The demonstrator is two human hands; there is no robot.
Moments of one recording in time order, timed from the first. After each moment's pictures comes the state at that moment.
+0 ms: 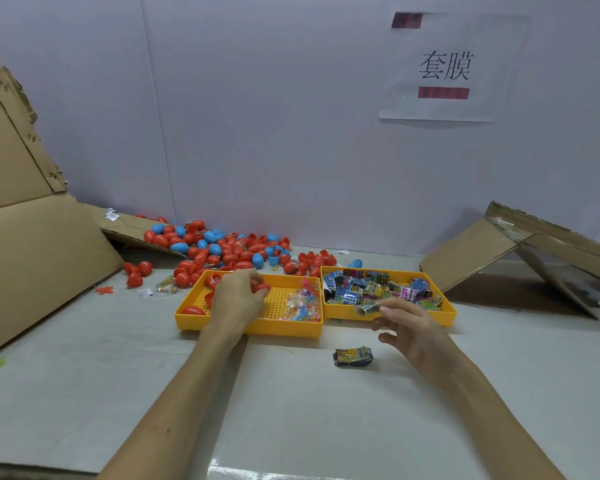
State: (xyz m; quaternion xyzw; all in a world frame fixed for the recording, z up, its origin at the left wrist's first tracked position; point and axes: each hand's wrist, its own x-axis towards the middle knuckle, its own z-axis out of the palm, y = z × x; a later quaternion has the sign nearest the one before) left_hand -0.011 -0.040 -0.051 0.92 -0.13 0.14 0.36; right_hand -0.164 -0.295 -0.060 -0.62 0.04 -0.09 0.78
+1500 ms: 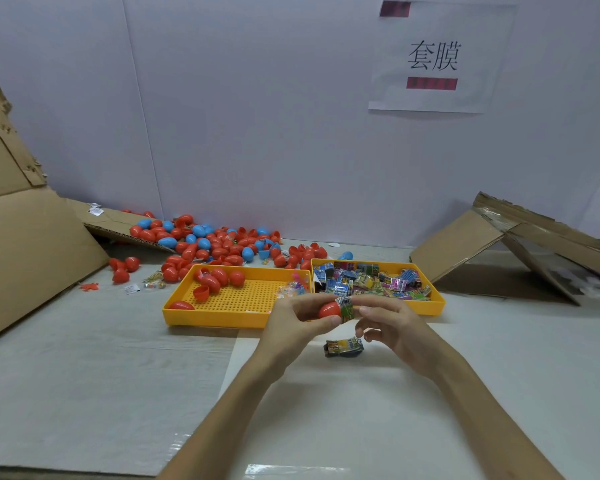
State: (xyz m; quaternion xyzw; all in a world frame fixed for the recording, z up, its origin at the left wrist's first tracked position) left_hand -0.100 -0.092 -0.065 0.68 -0.26 -0.11 0.68; right_hand -0.165 -0.288 -0.062 -0.69 0.00 -0.04 0.73
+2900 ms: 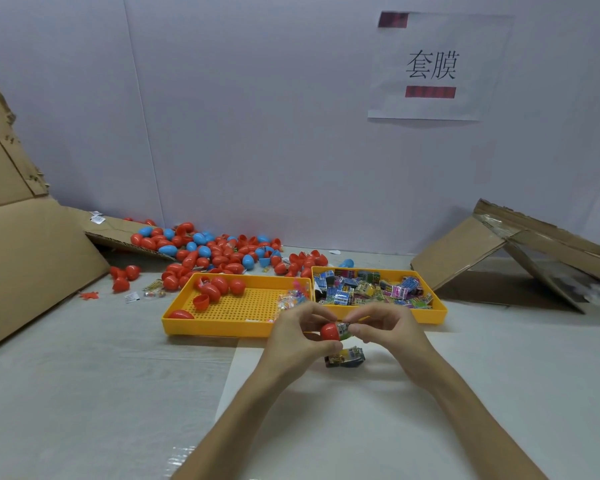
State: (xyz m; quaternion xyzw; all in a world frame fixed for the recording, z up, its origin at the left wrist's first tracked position) left_hand -0.098 -0.095 -0.073 0.75 -0.29 -0.05 0.59; right_hand -0.163 -0.281 -0.067 -0.75 -0.06 -0.16 0.64
